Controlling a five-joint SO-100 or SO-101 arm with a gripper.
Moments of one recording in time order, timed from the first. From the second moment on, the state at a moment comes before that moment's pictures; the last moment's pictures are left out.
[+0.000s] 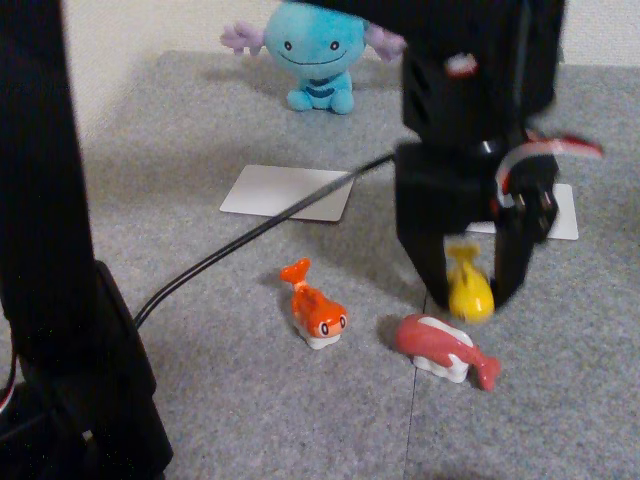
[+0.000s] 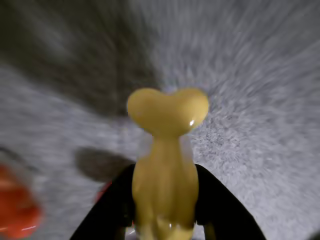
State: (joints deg) arm 46.5 84.3 101.0 64.1 38.3
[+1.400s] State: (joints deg) arm 7.4 75.2 100.9 49.2 87.6
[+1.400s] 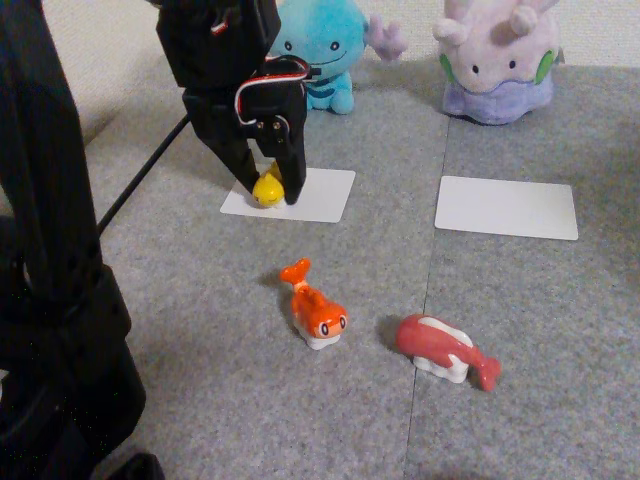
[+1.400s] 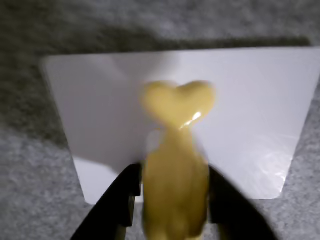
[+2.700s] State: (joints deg) arm -1.9 131.6 120.1 89.8 54.8
